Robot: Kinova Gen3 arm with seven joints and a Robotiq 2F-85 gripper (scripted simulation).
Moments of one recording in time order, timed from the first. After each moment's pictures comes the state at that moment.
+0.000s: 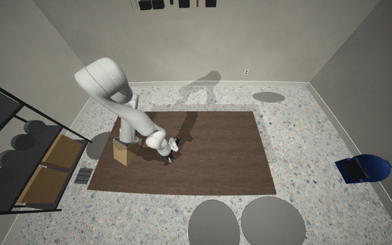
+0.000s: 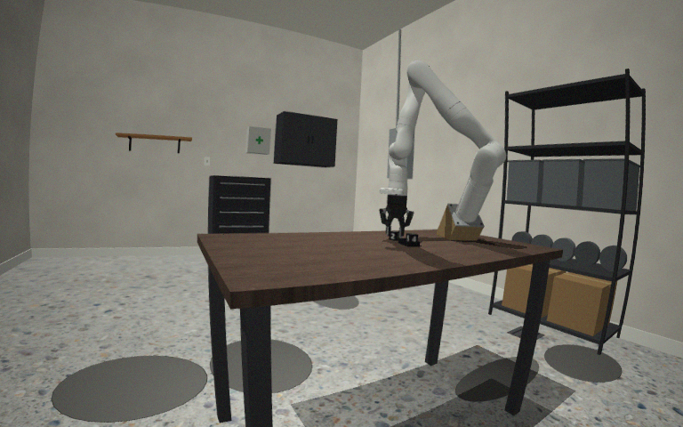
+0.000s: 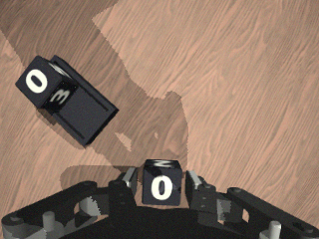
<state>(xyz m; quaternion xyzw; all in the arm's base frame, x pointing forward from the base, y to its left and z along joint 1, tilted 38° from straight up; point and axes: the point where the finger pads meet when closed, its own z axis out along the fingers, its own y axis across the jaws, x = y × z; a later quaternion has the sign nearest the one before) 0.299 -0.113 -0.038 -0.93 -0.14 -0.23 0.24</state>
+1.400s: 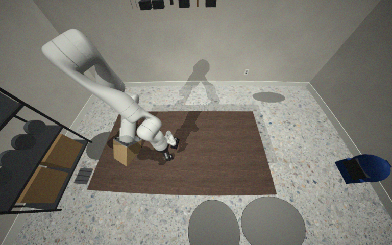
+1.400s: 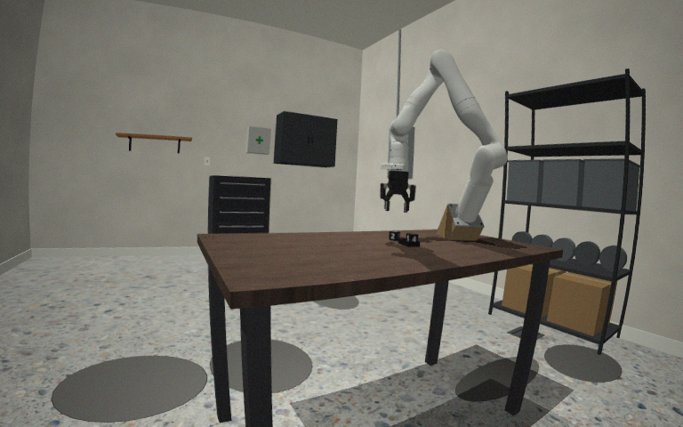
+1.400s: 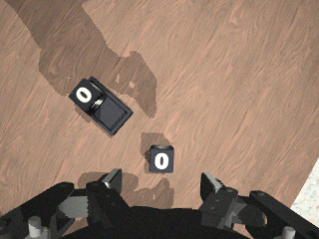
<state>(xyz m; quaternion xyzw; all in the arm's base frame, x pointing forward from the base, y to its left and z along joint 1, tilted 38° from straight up) 0.267 -0.159 0.033 -0.93 -0.14 -0.23 0.24</state>
